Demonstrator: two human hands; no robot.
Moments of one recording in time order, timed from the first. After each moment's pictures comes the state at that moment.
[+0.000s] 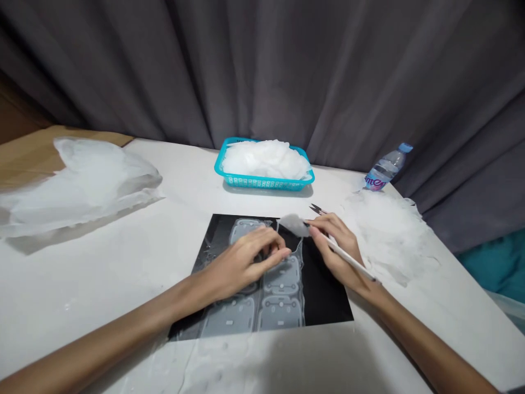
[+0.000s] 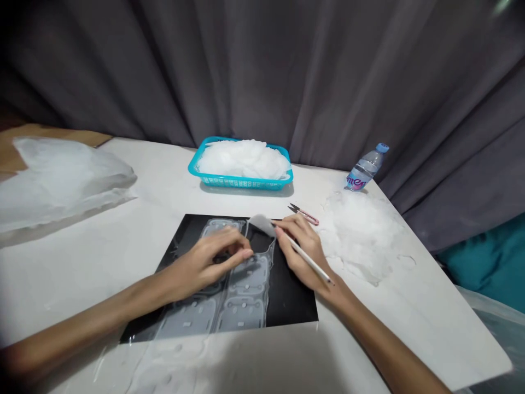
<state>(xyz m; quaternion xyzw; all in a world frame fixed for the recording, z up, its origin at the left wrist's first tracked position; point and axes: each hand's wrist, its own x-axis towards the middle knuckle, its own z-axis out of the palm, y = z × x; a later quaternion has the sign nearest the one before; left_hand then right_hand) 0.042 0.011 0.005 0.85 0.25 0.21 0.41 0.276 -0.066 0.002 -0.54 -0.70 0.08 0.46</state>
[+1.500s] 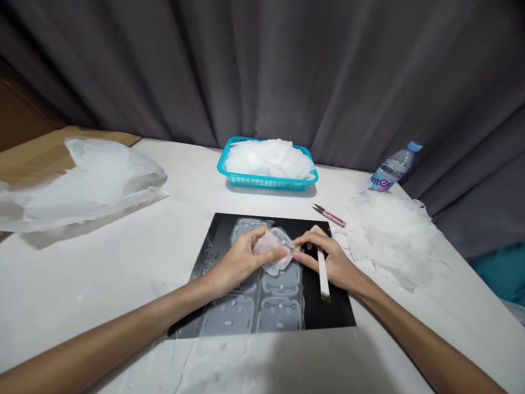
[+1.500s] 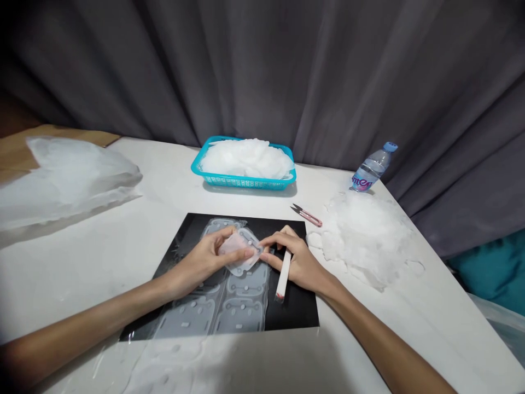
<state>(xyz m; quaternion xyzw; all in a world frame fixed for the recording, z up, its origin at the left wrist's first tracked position) 0.054 0.009 -0.009 0.63 0.38 0.25 0.63 0.281 -0.060 -0.023 -0.50 -0.71 0.29 0.39</state>
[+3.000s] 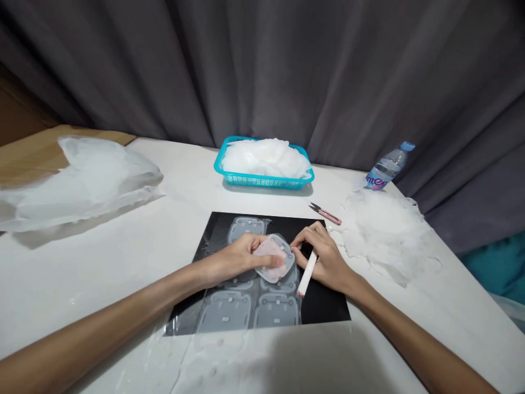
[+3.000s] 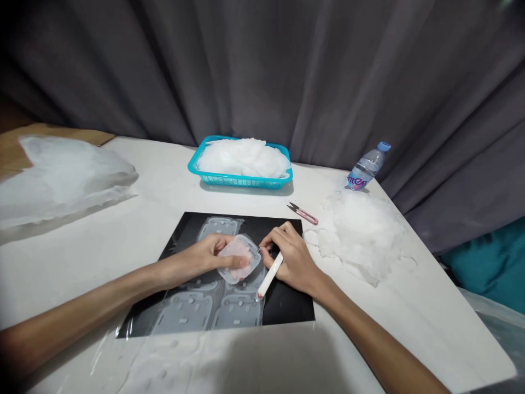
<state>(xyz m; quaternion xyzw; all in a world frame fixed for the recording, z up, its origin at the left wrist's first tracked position) 0.047 0.019 -0.001 0.61 0.32 0.10 0.72 0.270 -0.061 -0.018 -0.50 -0.77 0.11 0.38</state>
